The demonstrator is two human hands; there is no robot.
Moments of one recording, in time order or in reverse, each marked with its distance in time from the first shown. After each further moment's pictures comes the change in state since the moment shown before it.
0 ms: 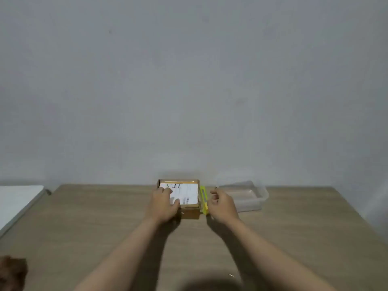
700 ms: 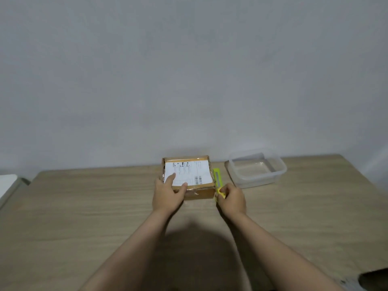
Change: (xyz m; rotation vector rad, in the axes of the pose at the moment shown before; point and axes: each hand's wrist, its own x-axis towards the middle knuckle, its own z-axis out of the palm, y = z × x) left_hand 0.022 -0.060 0.047 -0.347 -0.011 -0.143; right_hand 0.008 0.046 0.081 -0.158 0.199 0.235
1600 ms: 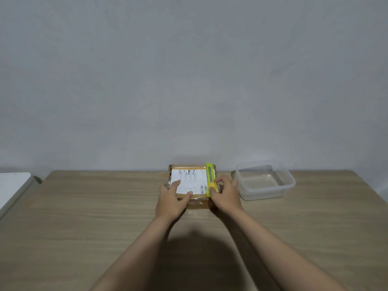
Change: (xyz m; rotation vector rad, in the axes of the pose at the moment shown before) left_hand 0.004 -0.002 -0.005 0.007 -0.028 0.003; right_hand 0.017 -0.048 0.000 0.133 -0.112 -0.104
